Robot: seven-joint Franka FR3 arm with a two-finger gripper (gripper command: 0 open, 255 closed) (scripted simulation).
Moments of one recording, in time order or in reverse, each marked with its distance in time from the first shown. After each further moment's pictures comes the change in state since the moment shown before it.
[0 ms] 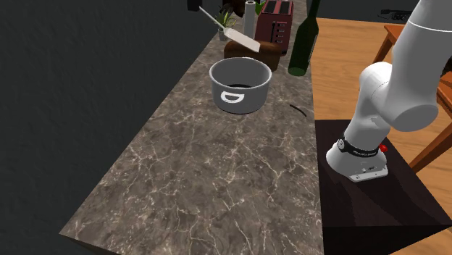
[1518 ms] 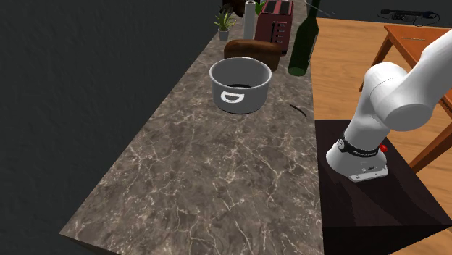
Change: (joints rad) arm -0.170 -0.565 -0.314 -0.566 -0.048 0.012 -0.475
